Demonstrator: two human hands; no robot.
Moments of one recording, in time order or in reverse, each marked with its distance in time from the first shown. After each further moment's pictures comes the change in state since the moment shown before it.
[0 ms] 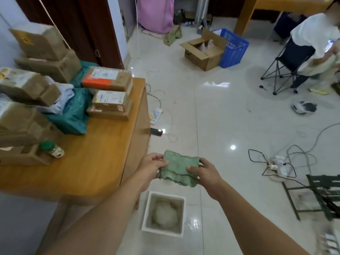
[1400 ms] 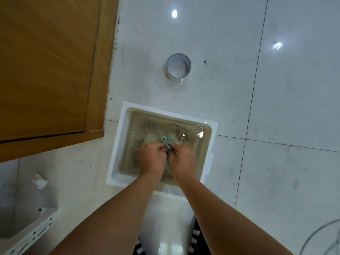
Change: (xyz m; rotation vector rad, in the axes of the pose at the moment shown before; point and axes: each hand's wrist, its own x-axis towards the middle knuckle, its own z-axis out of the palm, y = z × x) left_hand 0.384 -0.646 0.019 0.780 0.380 -0.220; right_hand 0.404 0.640 0.031 -0.932 0.078 0.074
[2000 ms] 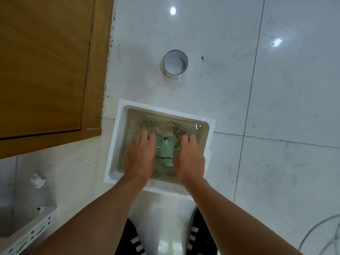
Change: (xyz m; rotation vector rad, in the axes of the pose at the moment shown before) left_hand -0.003 -0.018 -0.027 0.723 0.095 0.506; right_hand -0.003 0.019 -0.011 -0.253 0.181 -0.174
